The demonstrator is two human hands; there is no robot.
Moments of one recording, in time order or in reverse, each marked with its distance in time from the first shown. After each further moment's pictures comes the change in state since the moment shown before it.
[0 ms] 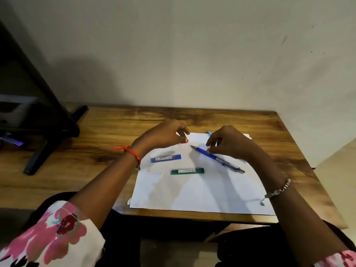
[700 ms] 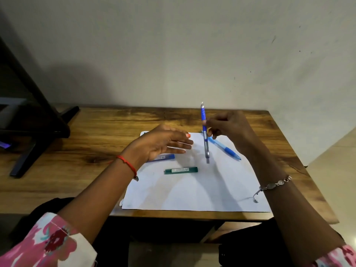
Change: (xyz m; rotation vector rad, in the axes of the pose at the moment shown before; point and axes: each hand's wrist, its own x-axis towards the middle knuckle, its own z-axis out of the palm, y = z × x) left_hand -0.015 0.016 0.015 -0.985 -0.060 -0.303; right_hand -0.005 -0.013 -0.014 0.702 0.365 0.149
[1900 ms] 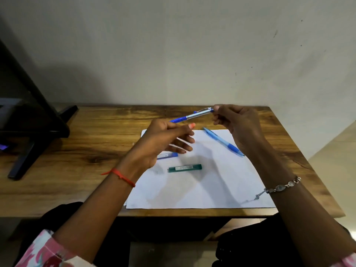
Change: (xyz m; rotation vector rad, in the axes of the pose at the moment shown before) left_hand -0.034 0.002 0.008 0.066 0.150 0.228; right_hand -0.012 -0.005 0.009 0.449 0.198 -0.061
